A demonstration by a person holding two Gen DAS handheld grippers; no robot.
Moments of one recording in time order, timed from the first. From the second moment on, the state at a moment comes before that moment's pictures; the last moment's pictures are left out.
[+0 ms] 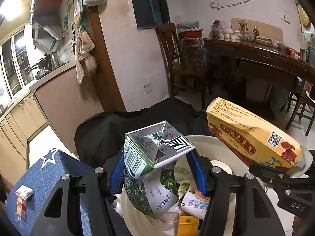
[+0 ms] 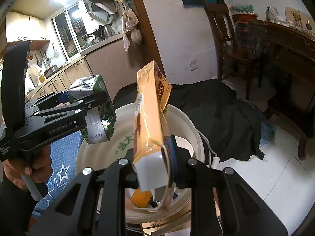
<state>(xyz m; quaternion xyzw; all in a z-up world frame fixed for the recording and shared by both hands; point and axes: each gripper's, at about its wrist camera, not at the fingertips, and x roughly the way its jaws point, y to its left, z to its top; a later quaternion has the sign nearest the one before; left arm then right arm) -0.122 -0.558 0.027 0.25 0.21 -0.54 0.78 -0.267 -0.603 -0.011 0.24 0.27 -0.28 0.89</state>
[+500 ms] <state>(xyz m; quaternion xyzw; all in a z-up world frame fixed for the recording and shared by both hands) -0.104 -0.559 0.010 0.25 0.24 -0.54 0.77 -0.249 -0.608 -0.021 0.26 0.30 -0.26 0.88</state>
